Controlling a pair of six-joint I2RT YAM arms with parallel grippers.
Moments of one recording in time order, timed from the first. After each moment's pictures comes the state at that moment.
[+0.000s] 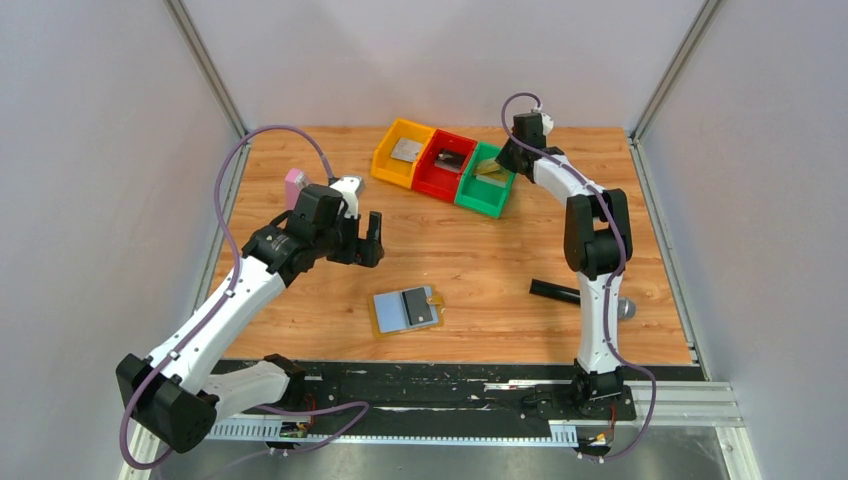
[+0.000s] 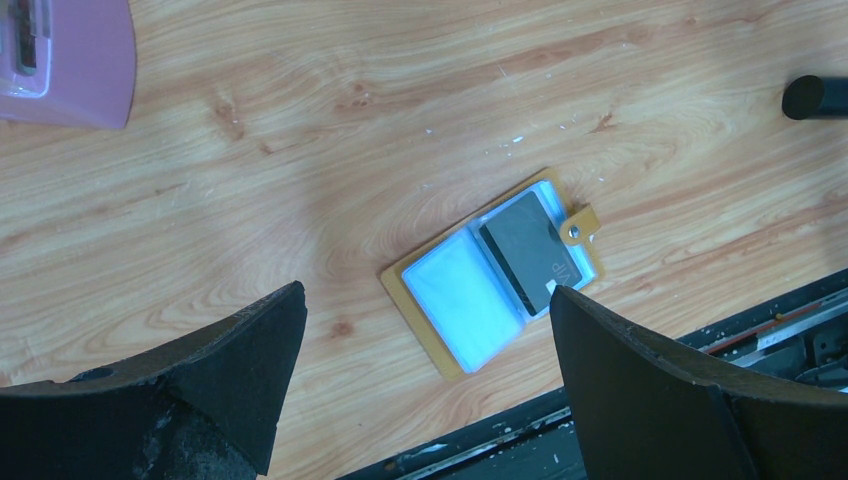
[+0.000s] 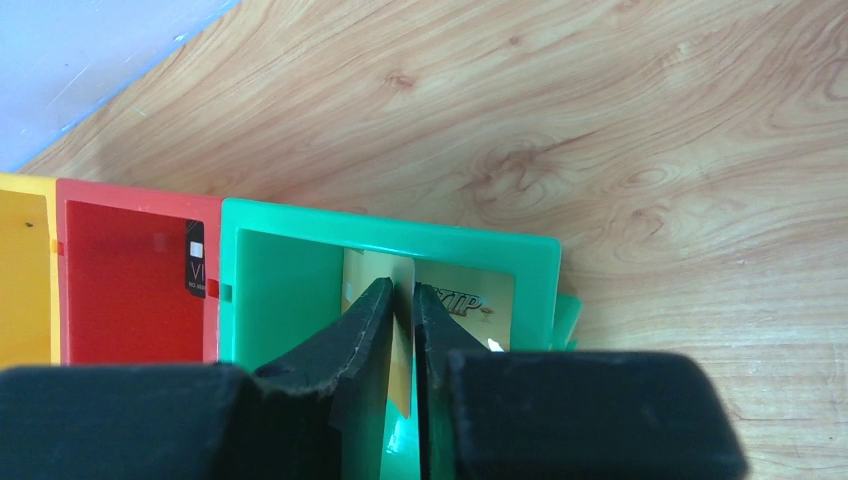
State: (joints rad) left arm -0.52 1.10 1.07 -0.74 0.02 -0.28; right arm 0.20 2.27 1.82 -0.20 0.07 0.67
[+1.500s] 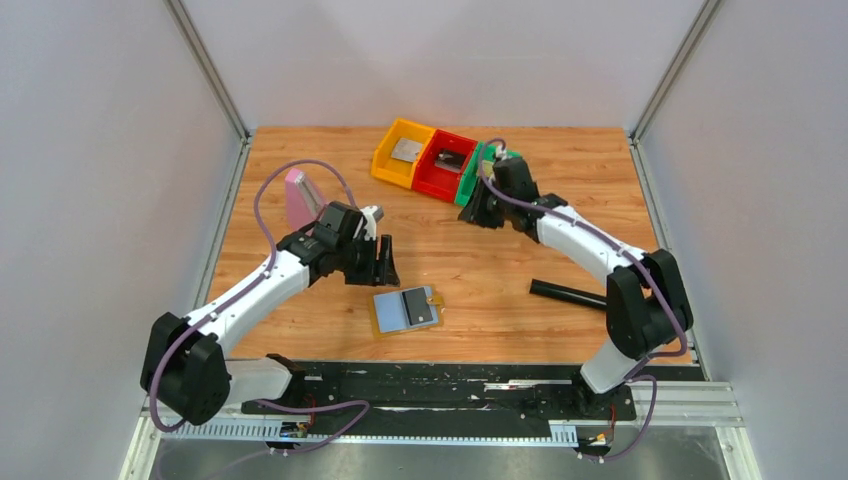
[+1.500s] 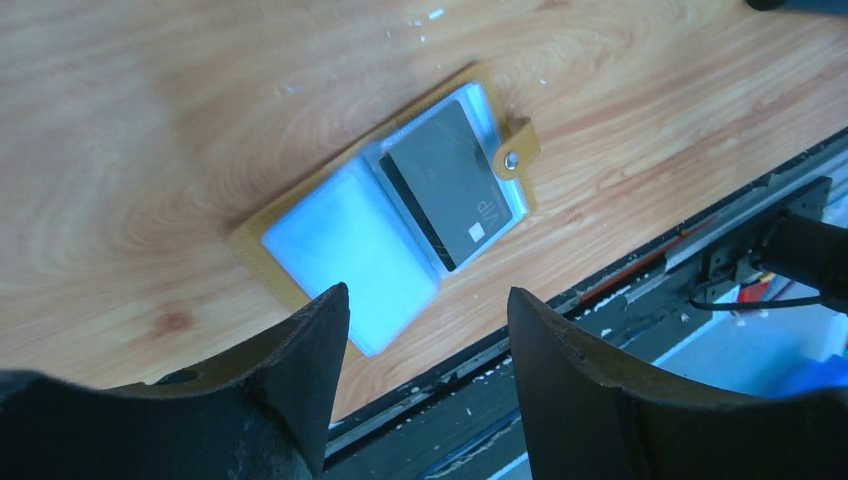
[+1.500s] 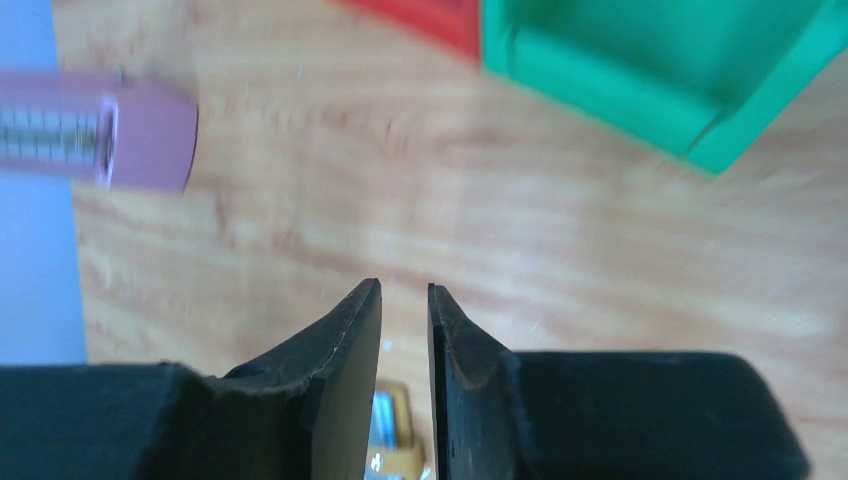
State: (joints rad) left arm -0.52 1.24 0.90 -0.62 0.28 -0.43; right arm 0.44 1.65 1.22 -0.26 -0.14 0.63
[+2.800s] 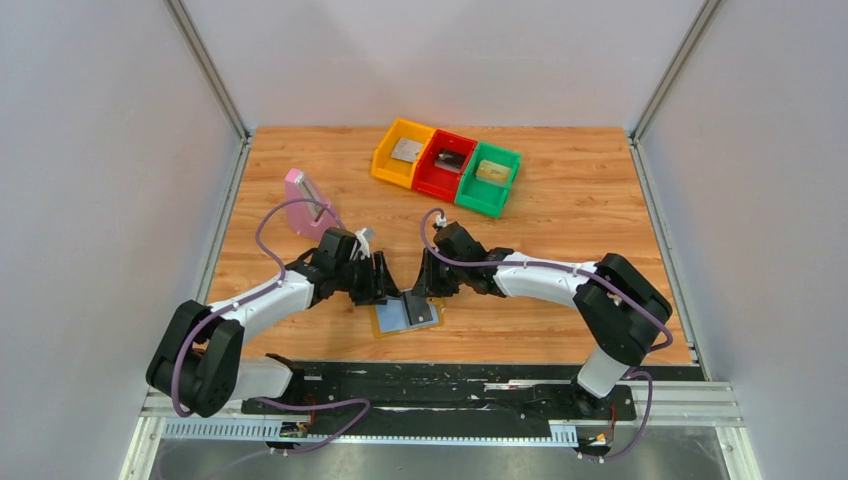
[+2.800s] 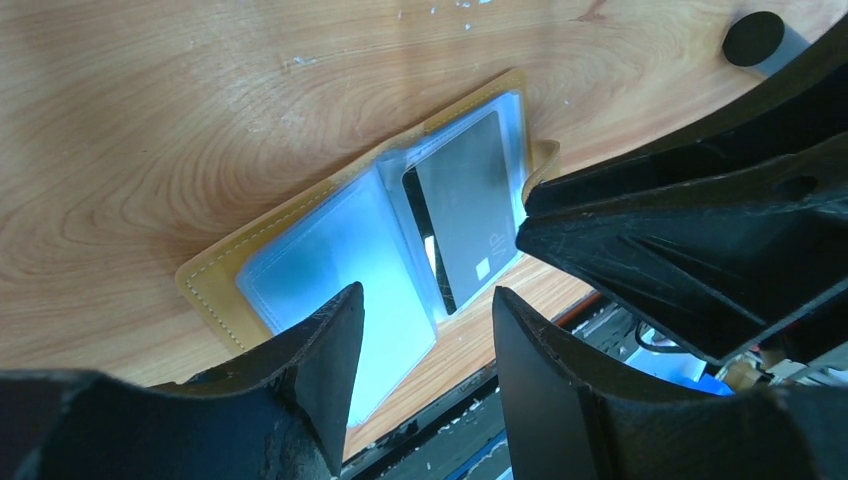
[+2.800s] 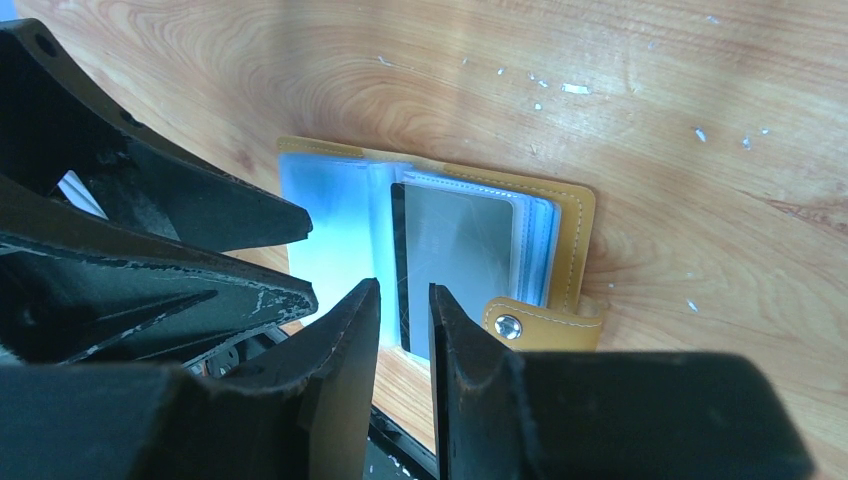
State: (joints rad) left arm -0.46 1.29 0.58 -0.21 0.43 -0.67; right arm 0.85 1.67 0.94 -0.08 -0.18 0.84
